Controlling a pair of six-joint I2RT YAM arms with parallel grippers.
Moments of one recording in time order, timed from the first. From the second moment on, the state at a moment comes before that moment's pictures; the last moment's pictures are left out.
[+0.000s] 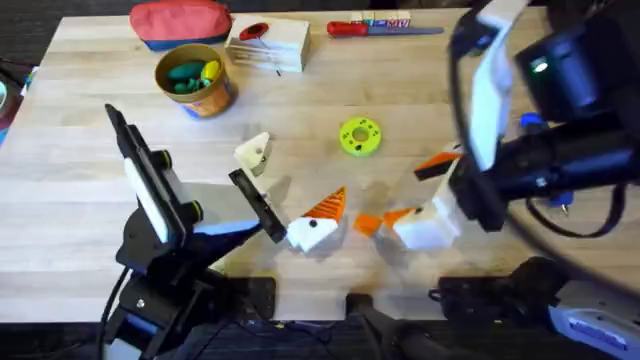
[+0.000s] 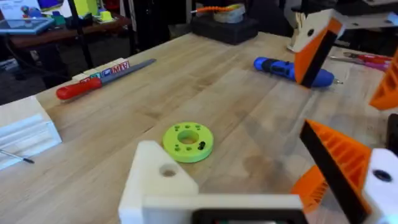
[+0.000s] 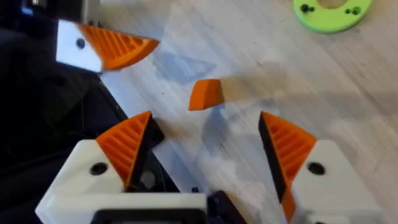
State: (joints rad) left arm -0.38 0.01 0.01 -0.05 0.56 0.02; right arm 0.56 0.97 0.98 -1.15 -0.41 -0.14
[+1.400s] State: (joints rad) left arm -0.38 0.01 0.01 -0.05 0.56 0.02; right arm 0.82 1.43 0.98 -1.06 -0.28 -0.14
